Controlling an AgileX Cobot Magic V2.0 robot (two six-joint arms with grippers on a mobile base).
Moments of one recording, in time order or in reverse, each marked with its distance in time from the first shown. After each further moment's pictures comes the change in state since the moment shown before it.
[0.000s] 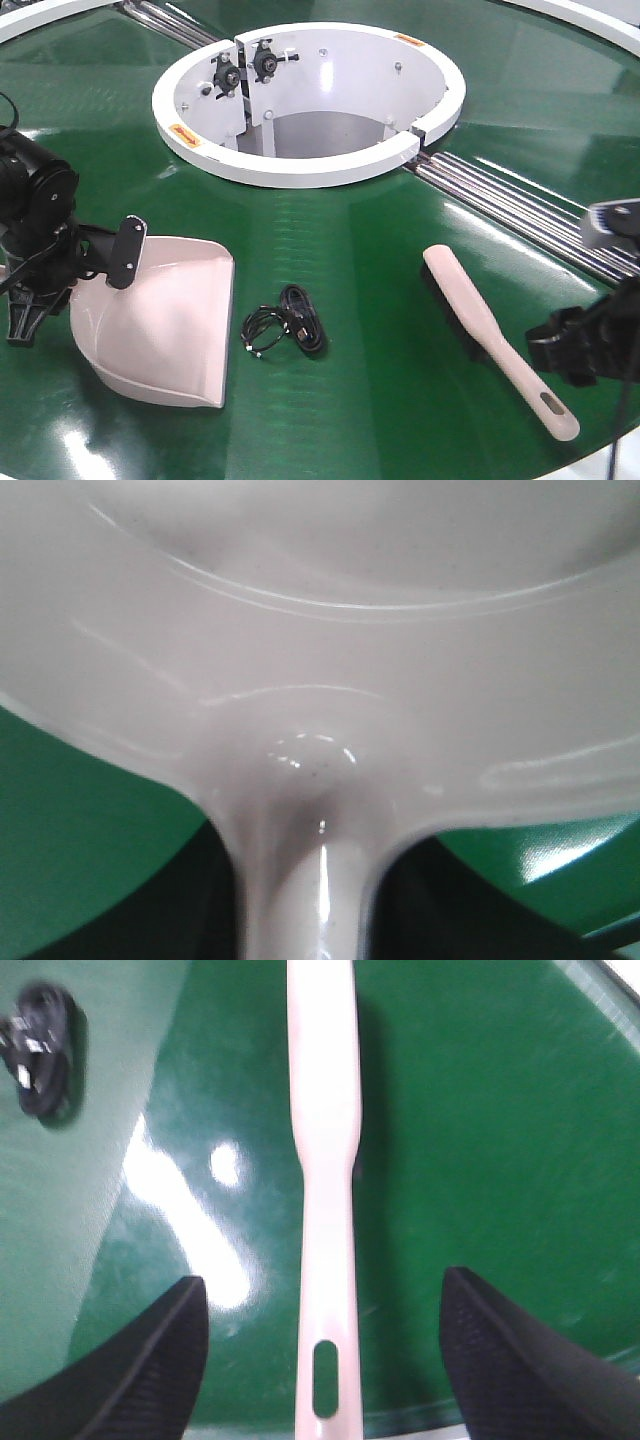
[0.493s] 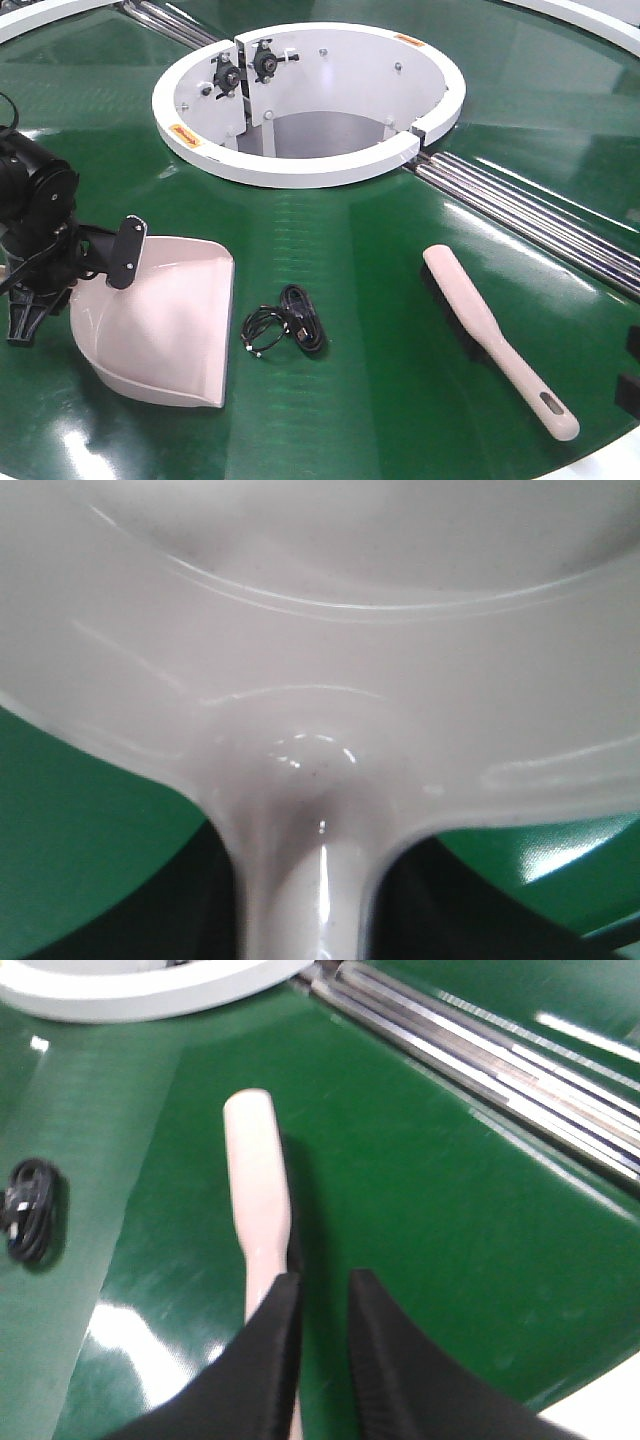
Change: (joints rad) left arm 0.000 0.000 0.000 0.000 0.000 0.000; right arm -0.137 -0.419 0.240 0.029 -0.199 0.007
